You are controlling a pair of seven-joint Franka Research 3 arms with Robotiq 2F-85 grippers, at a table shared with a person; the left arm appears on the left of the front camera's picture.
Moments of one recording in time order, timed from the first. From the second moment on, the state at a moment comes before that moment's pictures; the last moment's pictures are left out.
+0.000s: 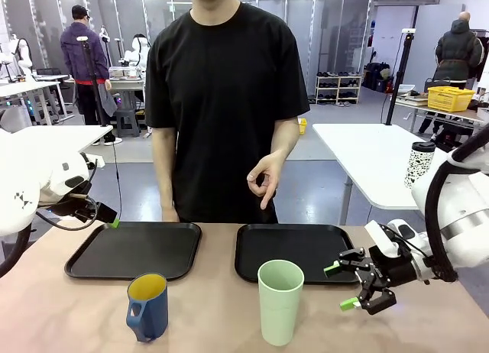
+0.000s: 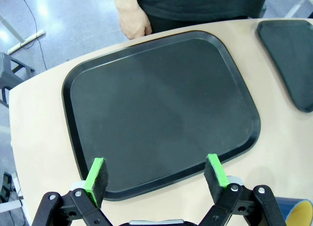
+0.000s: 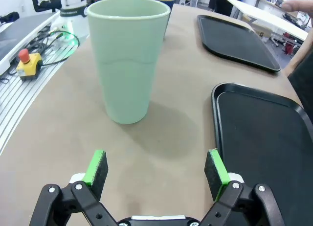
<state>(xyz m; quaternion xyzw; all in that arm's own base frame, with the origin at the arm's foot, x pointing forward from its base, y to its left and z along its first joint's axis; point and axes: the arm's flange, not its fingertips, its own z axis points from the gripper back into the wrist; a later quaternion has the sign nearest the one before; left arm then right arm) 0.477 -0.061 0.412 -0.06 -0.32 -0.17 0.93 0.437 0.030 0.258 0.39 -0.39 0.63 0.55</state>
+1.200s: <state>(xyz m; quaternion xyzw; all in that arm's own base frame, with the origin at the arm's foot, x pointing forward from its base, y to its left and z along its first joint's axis) 0.477 -0.061 0.412 -0.06 -0.32 -0.17 0.93 0.439 0.088 0.238 0.45 -0.36 0.64 0.50</state>
